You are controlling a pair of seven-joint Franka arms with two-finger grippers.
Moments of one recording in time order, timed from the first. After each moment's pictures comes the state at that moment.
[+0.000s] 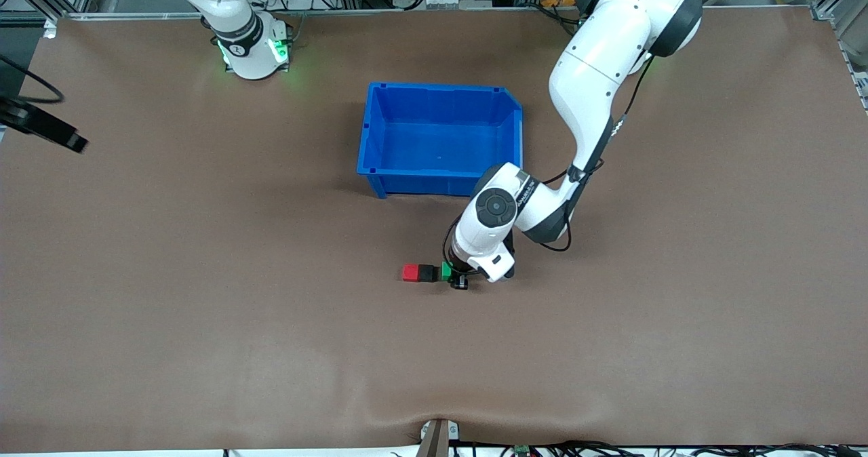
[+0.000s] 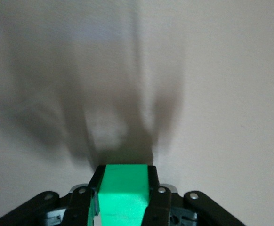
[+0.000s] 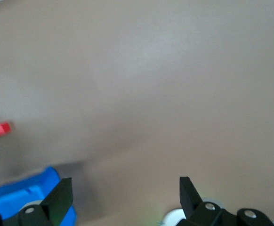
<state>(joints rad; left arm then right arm) -0.57 0.99 -0.11 -1.26 0.00 2.46 -2.15 -0.05 0.13 0.02 -1.19 0.00 1.23 0.31</state>
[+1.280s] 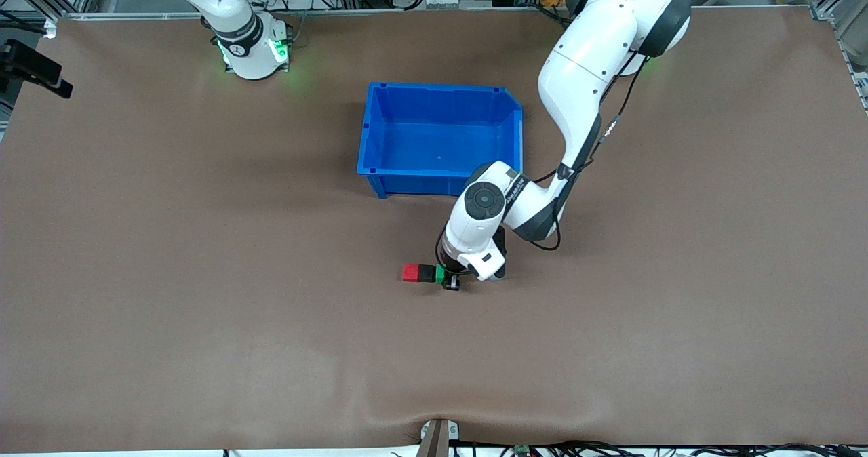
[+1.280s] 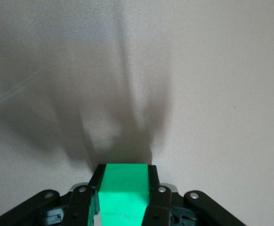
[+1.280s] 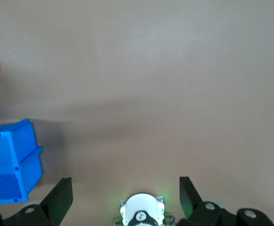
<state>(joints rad) -0.63 1.01 -0.06 -1.24 0.00 2.49 -2.15 -0.01 -0.04 -0.04 -1.39 0.00 1.23 0.05</state>
